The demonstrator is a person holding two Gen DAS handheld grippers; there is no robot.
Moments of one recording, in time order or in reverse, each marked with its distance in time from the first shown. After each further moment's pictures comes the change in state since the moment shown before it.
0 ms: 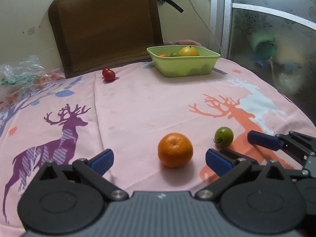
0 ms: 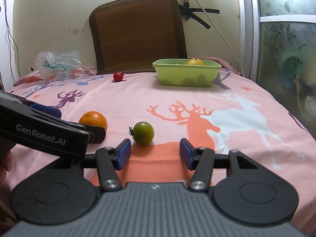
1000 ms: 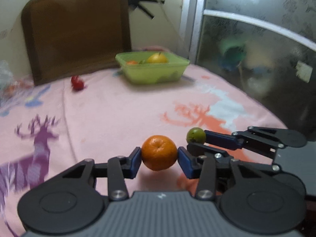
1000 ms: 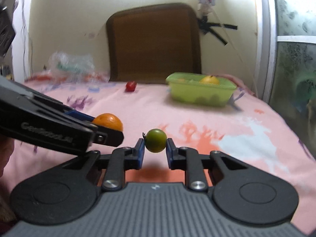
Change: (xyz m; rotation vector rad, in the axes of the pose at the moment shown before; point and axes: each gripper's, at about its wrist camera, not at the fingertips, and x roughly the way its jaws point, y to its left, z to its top) left arm 0.000 0.003 0.013 0.046 -0.055 -0.215; right arm 0.009 -0.007 0.023 -0.088 -0.073 0.071
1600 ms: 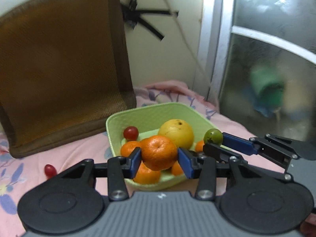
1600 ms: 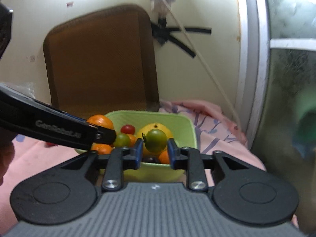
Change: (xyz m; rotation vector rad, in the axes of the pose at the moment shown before) left arm 0.158 0.036 0.168 -0.008 -0.005 0.048; right arm 0.140 -0.110 0.086 0.047 -0.034 -0.108
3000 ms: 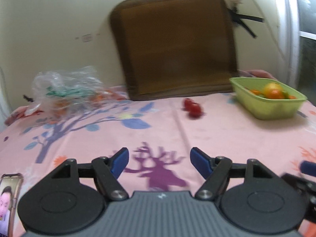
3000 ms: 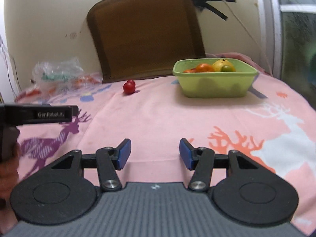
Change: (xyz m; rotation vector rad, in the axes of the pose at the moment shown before) left arm -0.137 0.082 -0.144 -0.145 -0.075 0.499; right arm -0.092 0.123 -0.062 0.099 0.157 0.098
